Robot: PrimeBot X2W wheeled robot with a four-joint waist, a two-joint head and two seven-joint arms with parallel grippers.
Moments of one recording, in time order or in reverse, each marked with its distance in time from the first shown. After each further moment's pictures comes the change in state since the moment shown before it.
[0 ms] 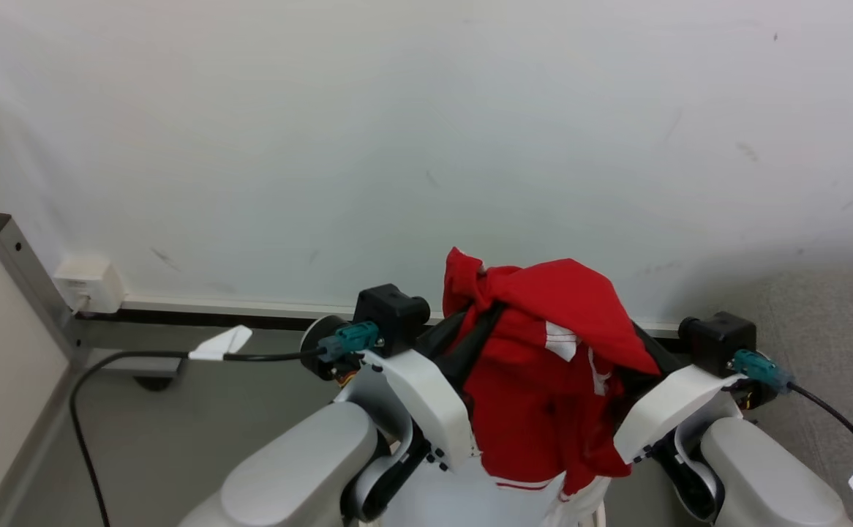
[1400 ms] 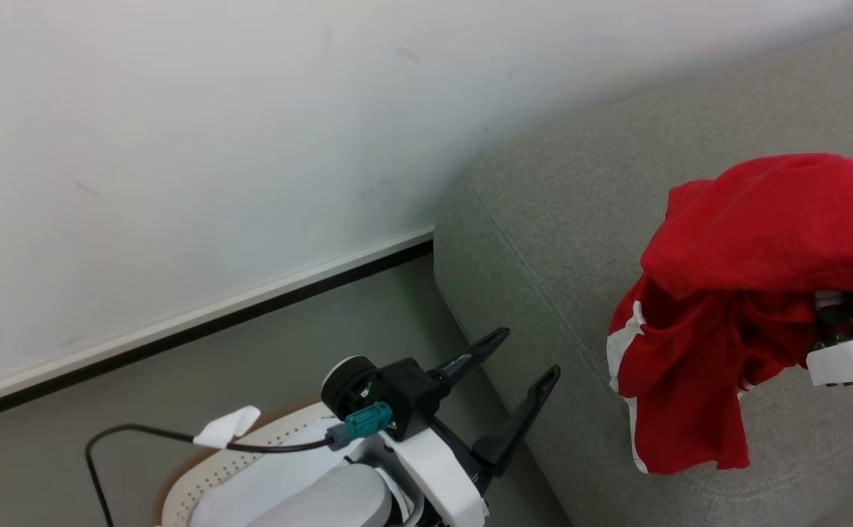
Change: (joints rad) left arm 0.113 0.024 -0.045 -0.102 0.118 -0.001 -0.127; right arm 0.192 -0.174 -0.588 -0.612 -0.354 0.000 0.132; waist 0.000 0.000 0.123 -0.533
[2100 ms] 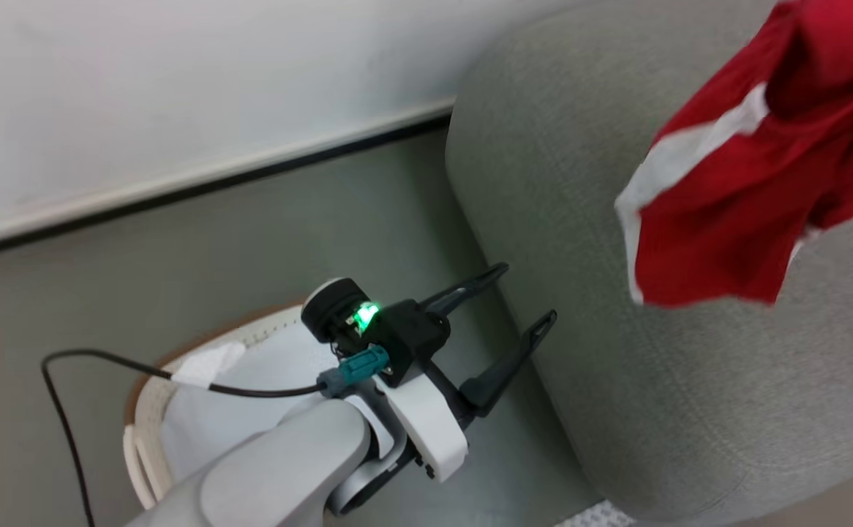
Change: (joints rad) left arm -0.144 0.066 -0.011 -0.041 0.079 -0.038 0.062; right arm -0.280 -0.052 -0.132 -0.013 0.140 0.000 0.026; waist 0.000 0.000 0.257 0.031
